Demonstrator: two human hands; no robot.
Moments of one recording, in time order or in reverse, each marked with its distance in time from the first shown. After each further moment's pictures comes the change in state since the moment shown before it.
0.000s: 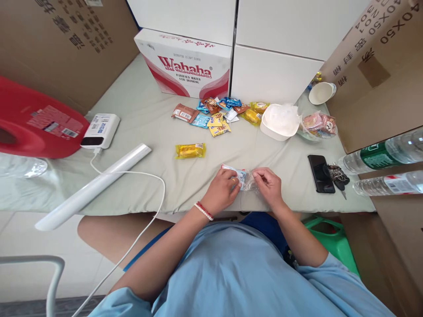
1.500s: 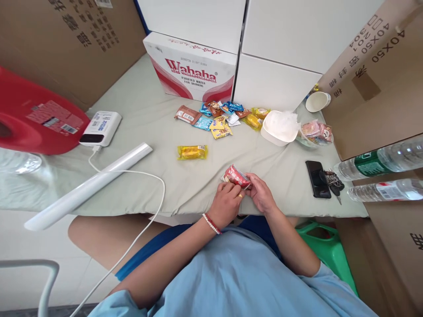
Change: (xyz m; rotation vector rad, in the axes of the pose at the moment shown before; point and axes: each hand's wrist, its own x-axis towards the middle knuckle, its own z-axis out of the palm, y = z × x) left_hand -0.029 0.020 0.031 0.286 0.097 0.102; right_hand -0.001 -0.026 0.028 0.536 -0.198 0.417
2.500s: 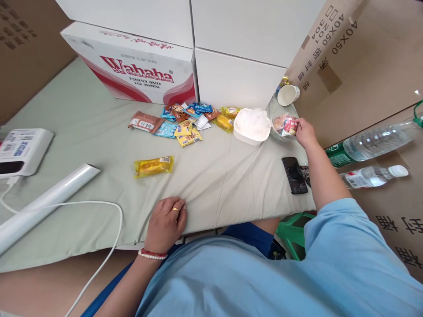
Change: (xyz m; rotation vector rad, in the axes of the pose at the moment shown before) left_hand -0.039 -0.070 -0.016 0.124 0.131 -0.096; right_hand 0.159 -0.071 -0.337 -1.060 0.661 -0.166
